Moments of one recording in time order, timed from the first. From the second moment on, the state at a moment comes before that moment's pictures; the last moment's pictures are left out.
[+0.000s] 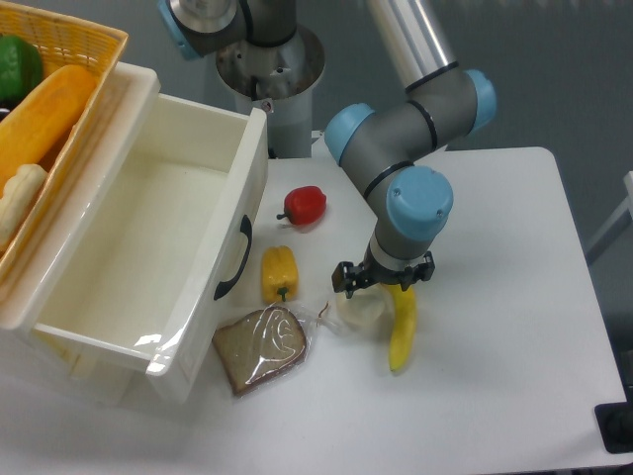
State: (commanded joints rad) arm 2.54 -2.04 -1.66 -1.12 1.53 0.27
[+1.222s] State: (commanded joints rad) arm 2.51 -2.08 -1.64 -1.12 1.54 0.33
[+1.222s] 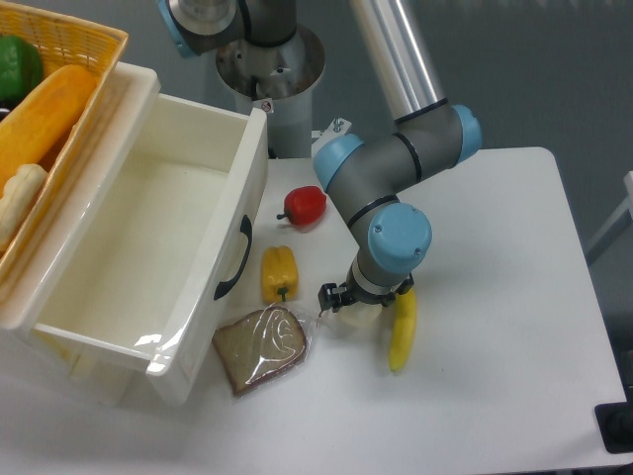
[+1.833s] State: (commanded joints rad) arm 2.52 -2.07 -1.54 -1.12 1.57 0.69
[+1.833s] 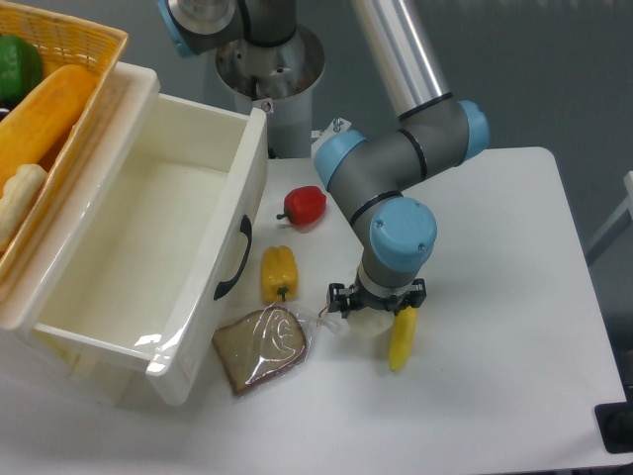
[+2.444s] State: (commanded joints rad) arm 2.58 -2.07 -1.42 -1.12 1.57 1.04
